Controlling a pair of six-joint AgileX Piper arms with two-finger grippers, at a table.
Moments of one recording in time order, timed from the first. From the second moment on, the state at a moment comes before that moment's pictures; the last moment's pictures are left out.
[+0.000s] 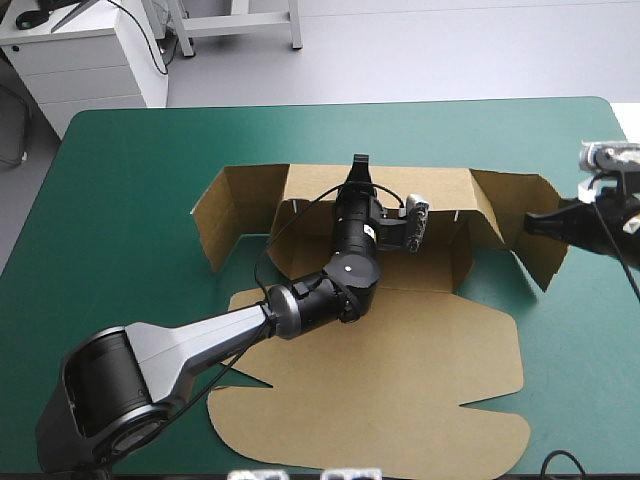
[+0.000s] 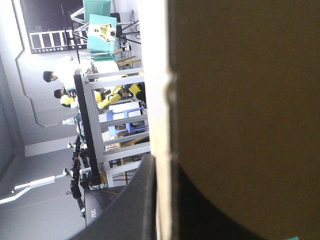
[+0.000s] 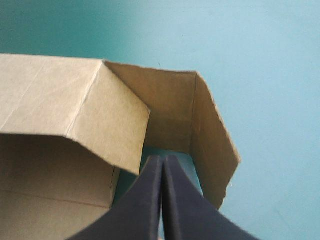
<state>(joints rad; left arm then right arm) -1.03 1.89 -1.48 1.44 0.82 -0.12 -0.10 1.03 -1.20 0.22 0.90 -0.20</state>
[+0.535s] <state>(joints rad) -1.03 1.89 -1.48 1.43 0.82 -0.12 -0.09 1.47 -1.56 0.42 0.91 -0.28</state>
